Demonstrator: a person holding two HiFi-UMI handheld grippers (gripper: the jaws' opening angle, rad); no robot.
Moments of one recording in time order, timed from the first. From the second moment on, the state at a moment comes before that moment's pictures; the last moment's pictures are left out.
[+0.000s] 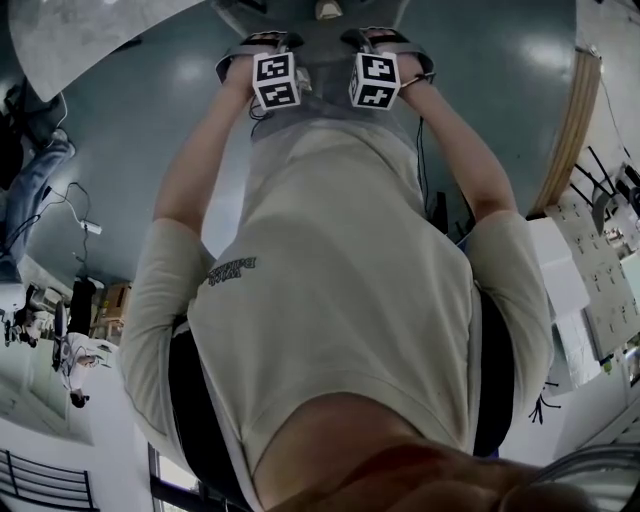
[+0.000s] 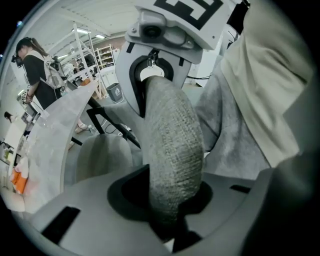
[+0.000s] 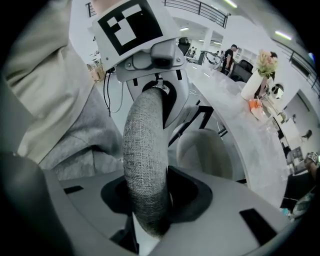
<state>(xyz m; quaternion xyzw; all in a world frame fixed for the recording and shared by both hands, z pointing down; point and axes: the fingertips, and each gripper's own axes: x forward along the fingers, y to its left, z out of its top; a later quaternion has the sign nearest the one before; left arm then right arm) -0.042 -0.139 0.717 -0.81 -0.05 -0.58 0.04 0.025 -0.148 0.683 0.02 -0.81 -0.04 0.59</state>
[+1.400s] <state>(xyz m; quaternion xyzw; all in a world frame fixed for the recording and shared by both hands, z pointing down) -0.025 -0.244 0.716 -0.82 -0.02 -0.58 0.04 0.040 -0.257 0.684 0.01 -0.81 -0.06 0.58</state>
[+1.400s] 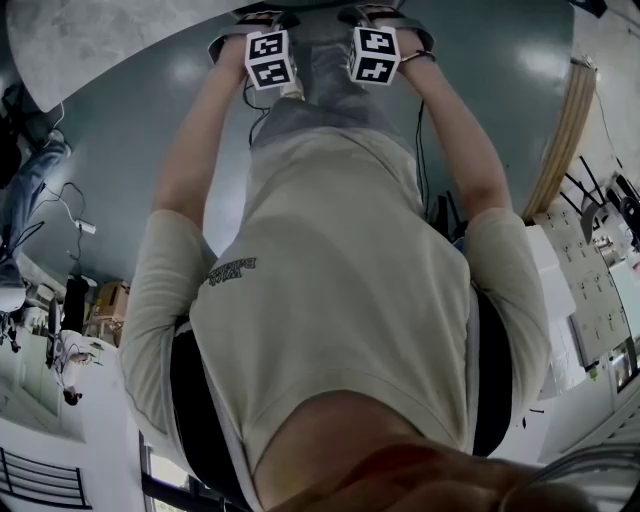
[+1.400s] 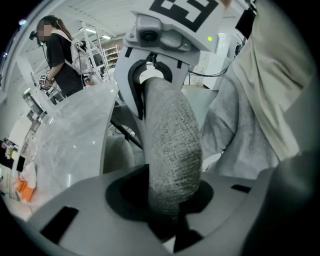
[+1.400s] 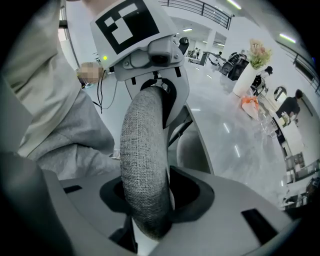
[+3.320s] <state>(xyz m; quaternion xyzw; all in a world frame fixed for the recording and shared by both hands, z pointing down) -0.061 -0.381 0.229 -0.90 0.44 -0.02 0.05 0.021 -0.400 0.232 0.29 -0.95 -0.01 0.07</state>
